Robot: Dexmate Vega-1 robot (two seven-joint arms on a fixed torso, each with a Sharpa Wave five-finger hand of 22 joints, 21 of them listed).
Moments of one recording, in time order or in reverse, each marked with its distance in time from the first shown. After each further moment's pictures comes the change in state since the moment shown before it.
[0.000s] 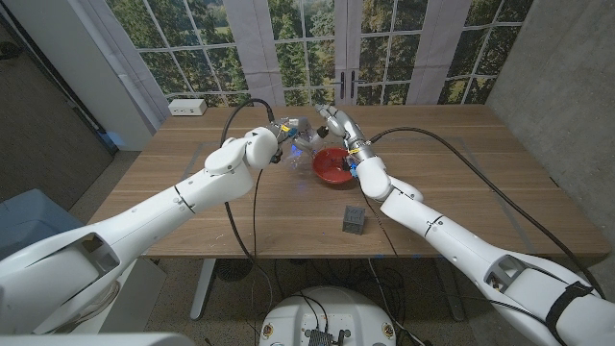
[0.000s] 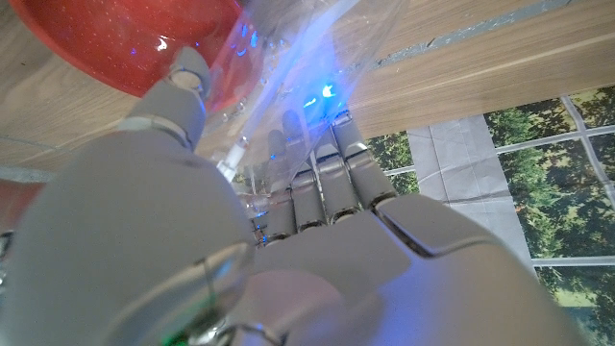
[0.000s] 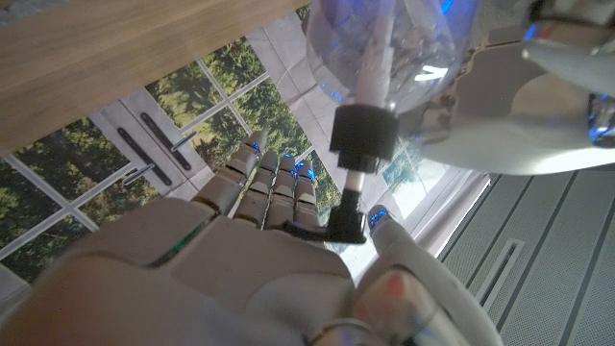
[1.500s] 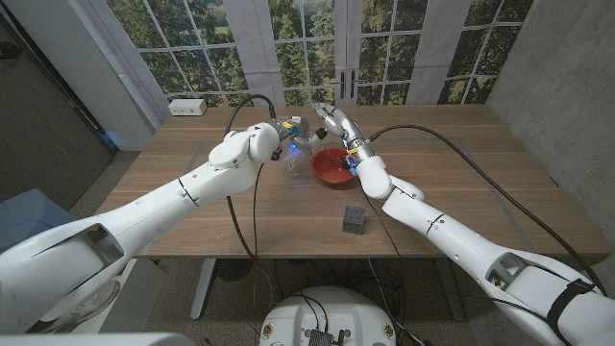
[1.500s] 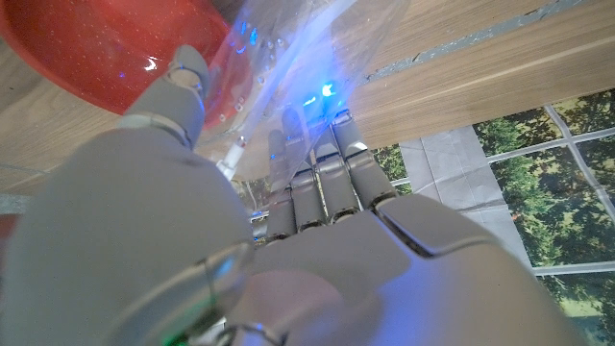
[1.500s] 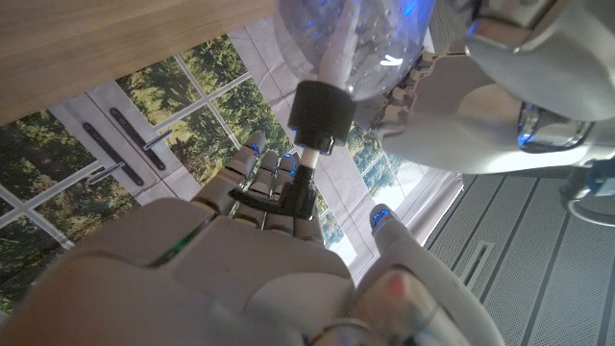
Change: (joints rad) left arm -0.053 -0.010 0.035 0.016 0.028 0.044 -0.089; left_hand 0.014 -0.014 -0.004 0.004 0.003 0.009 -0.002 -0.016 0.000 0.023 0.002 -0.003 -0.009 0.014 0.007 0.016 0.001 0.007 0.000 0.025 0.000; right arm 0.024 -0.001 -0.033 0.032 -0.034 0.065 0.037; right_hand 0.008 -0.008 -0.003 -0.014 0.000 0.004 -0.004 0.000 0.000 0.000 0.000 0.000 0.000 -0.004 -0.004 -0.005 -0.007 -0.009 0.009 0.000 0.000
